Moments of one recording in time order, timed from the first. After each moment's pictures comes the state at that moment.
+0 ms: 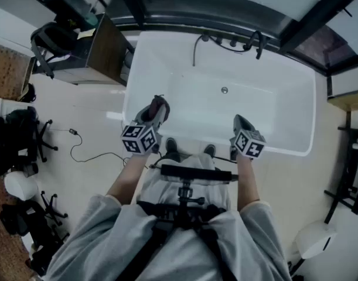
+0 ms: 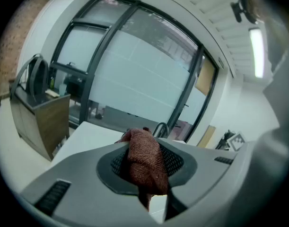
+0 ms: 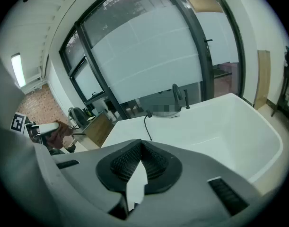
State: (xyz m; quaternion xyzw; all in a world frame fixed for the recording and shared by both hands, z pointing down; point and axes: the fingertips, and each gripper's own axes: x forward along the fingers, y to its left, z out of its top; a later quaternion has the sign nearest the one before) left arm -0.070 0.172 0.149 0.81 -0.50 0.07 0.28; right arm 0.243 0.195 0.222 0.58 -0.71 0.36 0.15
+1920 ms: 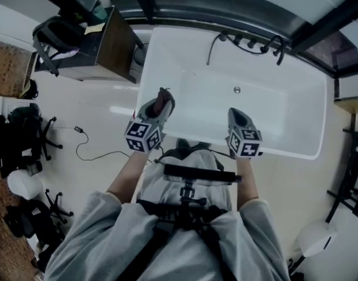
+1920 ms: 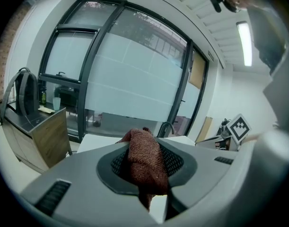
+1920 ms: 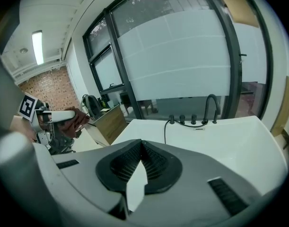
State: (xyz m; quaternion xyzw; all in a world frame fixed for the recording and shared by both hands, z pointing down) left arm -0.147 0.120 0.145 0.85 -0.47 0.10 0.22; right arm 0.092 0.137 0.195 0.53 -0.78 0.28 0.20
